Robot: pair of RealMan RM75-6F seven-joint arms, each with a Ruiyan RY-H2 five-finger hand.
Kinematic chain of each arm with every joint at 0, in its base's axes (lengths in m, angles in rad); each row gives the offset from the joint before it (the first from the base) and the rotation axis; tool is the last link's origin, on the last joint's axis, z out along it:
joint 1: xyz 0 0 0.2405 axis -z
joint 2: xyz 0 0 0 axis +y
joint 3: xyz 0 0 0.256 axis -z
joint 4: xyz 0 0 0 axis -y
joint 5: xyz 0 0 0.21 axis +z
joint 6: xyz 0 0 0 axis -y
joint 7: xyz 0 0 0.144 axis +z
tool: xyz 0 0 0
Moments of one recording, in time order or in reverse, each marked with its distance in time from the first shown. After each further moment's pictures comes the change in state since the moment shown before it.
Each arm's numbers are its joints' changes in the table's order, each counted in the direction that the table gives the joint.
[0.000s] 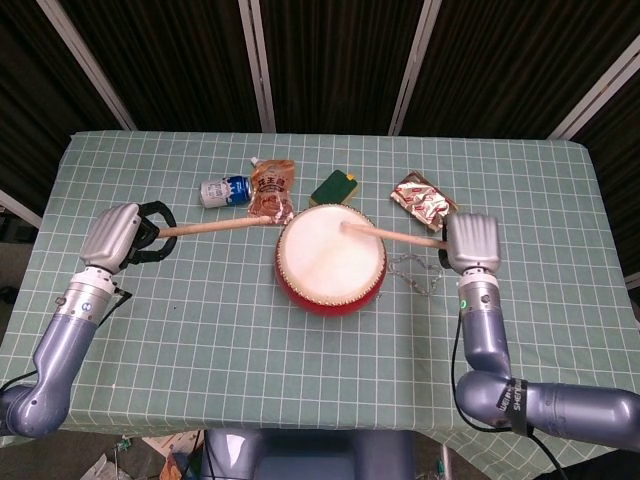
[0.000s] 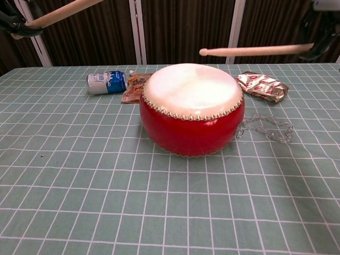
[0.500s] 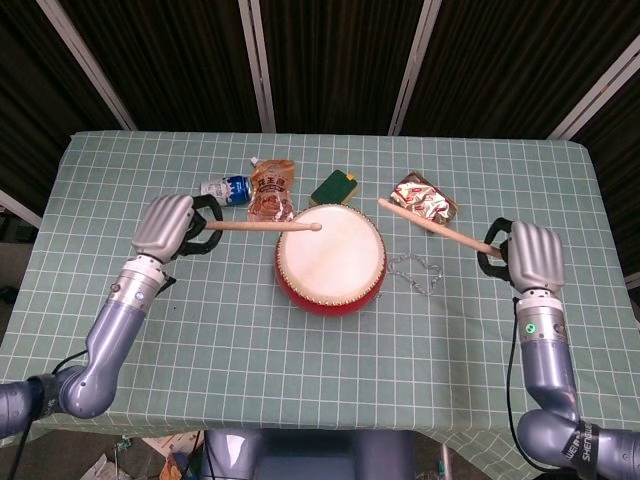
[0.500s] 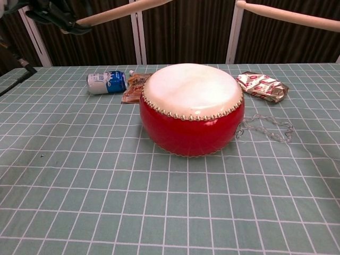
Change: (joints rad) left arm 0.177 -0.153 0.031 -0.051 -0.109 -0.024 0.224; right arm 0.259 0.163 0.017 0.102 -0.274 0.011 0.372
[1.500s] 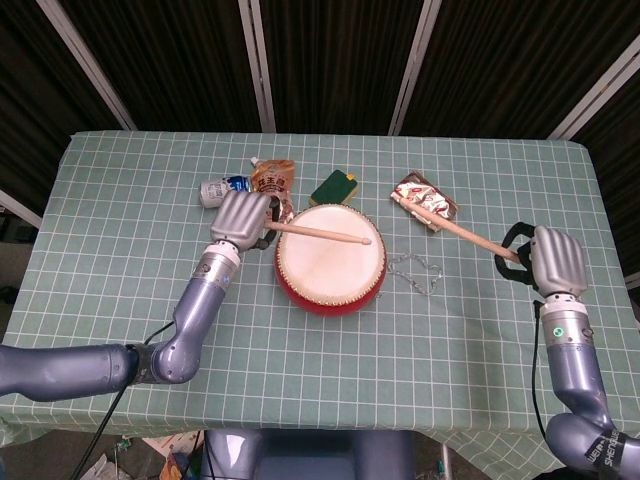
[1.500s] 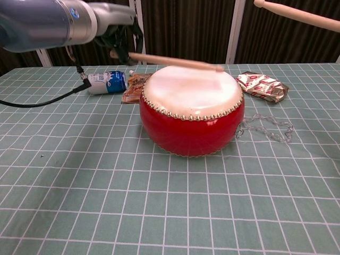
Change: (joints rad) left arm 0.347 -0.232 -0.035 -0.234 -0.428 0.033 0.498; right arm 0.100 0.035 -0.010 -0.096 -0.109 0.142 0.172
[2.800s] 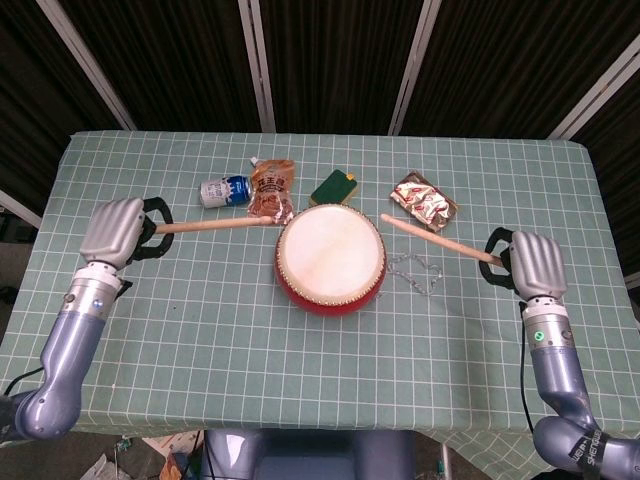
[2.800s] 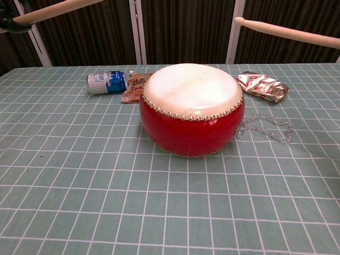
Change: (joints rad) left arm -0.423 0.471 -0.052 0.433 0.308 -0.136 -0.462; right arm 0.001 -0.066 -0.002 -0.004 -0.070 -0.011 -0.100
